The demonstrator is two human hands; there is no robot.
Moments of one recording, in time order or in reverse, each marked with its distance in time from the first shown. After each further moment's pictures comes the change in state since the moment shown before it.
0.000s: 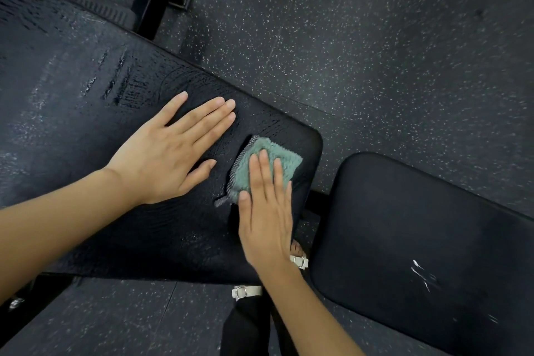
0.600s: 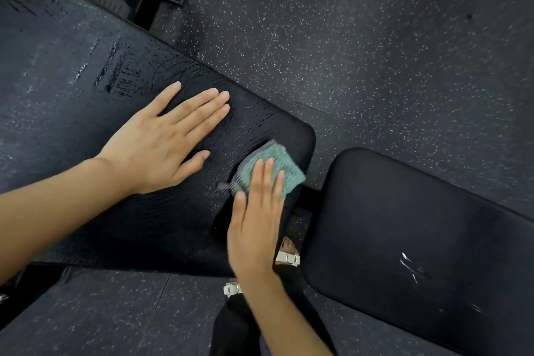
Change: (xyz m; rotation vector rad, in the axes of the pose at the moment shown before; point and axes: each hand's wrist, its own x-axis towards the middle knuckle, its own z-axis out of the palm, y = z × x) left_hand -0.001 0.001 0.003 -0.004 0.011 -0.016; right_hand -0.021 -0.012 0.010 0.128 0.072 0.174
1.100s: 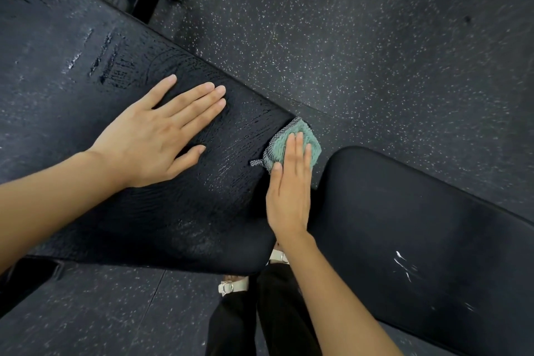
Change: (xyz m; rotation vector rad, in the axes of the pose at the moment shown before) left_hand 0.001 0.000 0.001 -0.014 0.029 -0.006; right_hand 0.061 0.051 -0.029 -0.045 0.017 -0.022
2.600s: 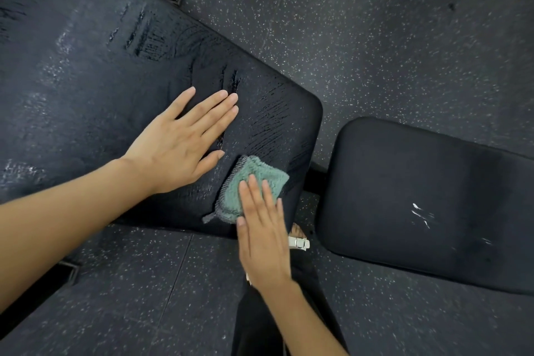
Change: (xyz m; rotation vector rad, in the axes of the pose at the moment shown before) left_hand -0.043 0.029 0.009 0.048 0.027 0.044; right_hand -0.139 -0.027 0.041 -0.110 -0.105 -0.242
